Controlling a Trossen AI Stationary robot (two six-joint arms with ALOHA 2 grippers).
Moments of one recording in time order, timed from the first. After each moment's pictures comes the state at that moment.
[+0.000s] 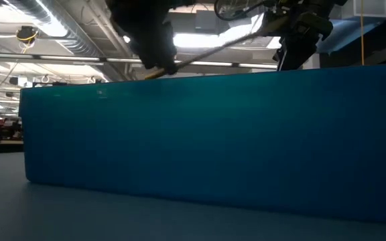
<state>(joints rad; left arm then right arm) -0.26 1.73 1.25 -0.49 0.07 -0.25 -0.18 1.29 1.09 -0.86 -0.04 -0.08</state>
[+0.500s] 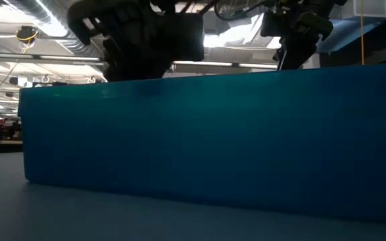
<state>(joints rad) -0.24 1.90 1.25 -0.48 0.14 -0.24 -0.18 1.29 1.09 -0.86 -0.04 -0.08</state>
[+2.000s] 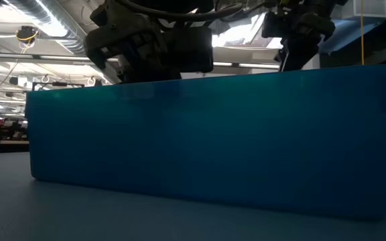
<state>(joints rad) -0.23 1.95 1.25 -0.40 0.10 -0.21 -0.18 1.29 1.09 -0.89 -0.04 -0.08</state>
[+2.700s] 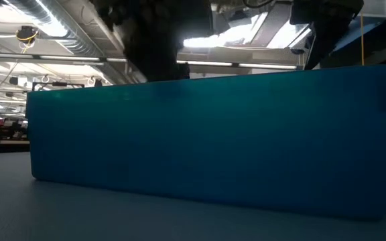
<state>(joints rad) -0.23 1.84 1.25 -0.39 0.07 -0.20 -0.18 1.09 1.09 -1.08 0.02 0.11</state>
